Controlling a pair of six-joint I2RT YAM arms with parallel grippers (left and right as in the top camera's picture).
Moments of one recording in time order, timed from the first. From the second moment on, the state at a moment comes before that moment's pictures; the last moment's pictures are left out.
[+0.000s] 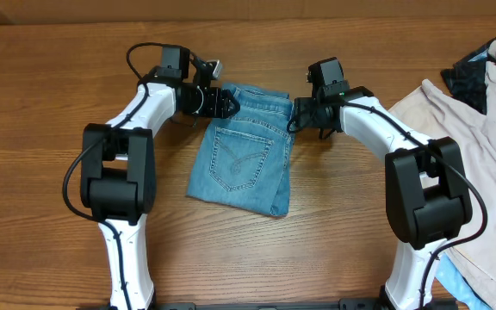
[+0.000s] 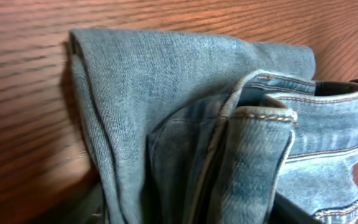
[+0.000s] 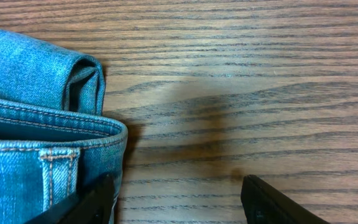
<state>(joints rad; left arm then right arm) -0.15 2.28 1.63 -0.51 0.63 -0.04 0.28 2.06 1.41 -0.49 0.01 0.28</state>
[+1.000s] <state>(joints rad) 0.49 2.27 1.75 -0.78 0.44 -0.04 0.18 1.90 1.41 -0.61 0.10 0.28</state>
